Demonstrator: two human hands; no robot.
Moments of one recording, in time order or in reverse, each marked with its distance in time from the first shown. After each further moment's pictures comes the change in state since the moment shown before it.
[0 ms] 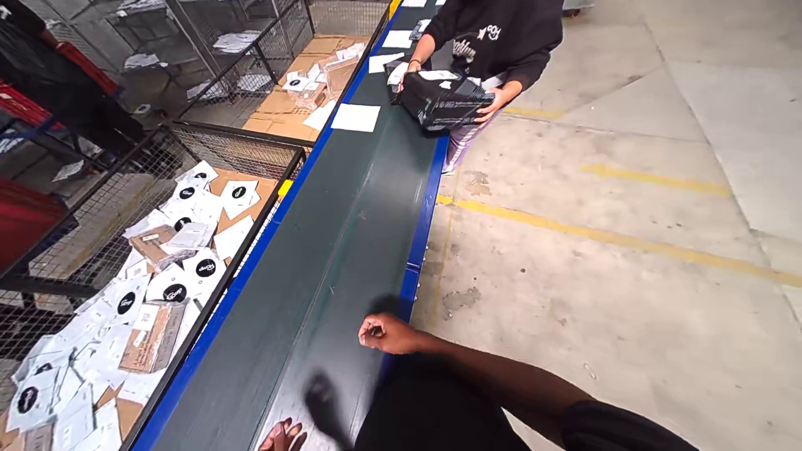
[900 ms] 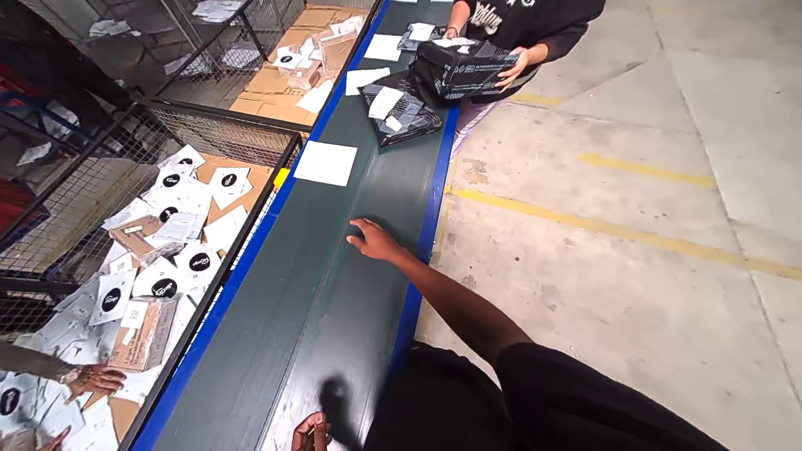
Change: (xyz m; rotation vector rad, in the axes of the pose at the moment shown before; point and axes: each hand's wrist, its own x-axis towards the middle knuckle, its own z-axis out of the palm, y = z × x) left_hand -0.002 -0.011 0.017 0.371 -0.171 -0.063; right_hand 0.172 -0.029 -0.137 -0.628 0.452 -0.009
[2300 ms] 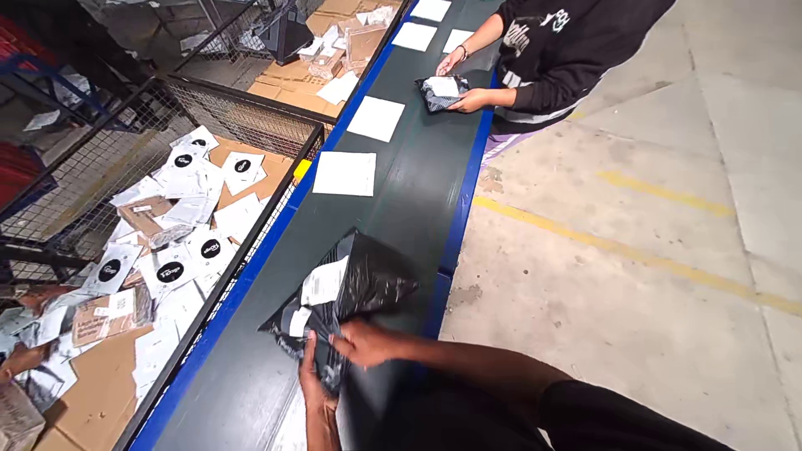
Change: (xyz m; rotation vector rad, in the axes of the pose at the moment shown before) left_hand 0.131 0.071 0.057 -0.709 -0.072 -0.325; right_hand -0.123 -0.154 0.073 0.366 -0.663 -0.035
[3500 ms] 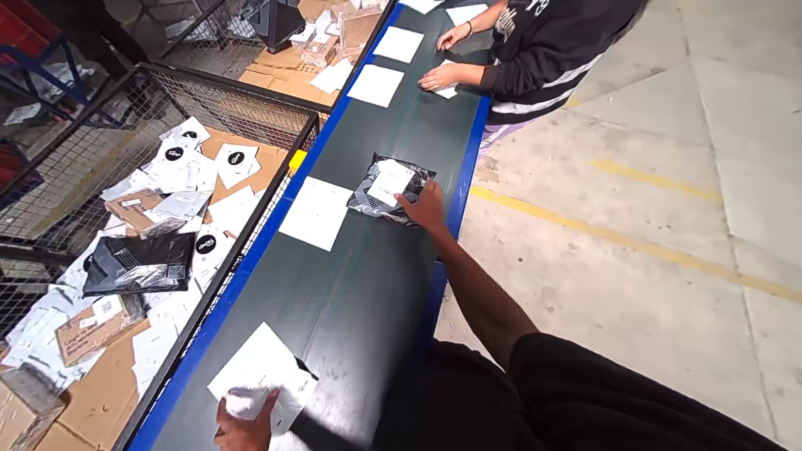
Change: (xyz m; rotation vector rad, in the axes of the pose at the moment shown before) left_hand -0.001 0.052 -0.185 1.246 0.572 0.312; right_hand 0.023 0.133 -0.243 -0.353 1.170 0.521
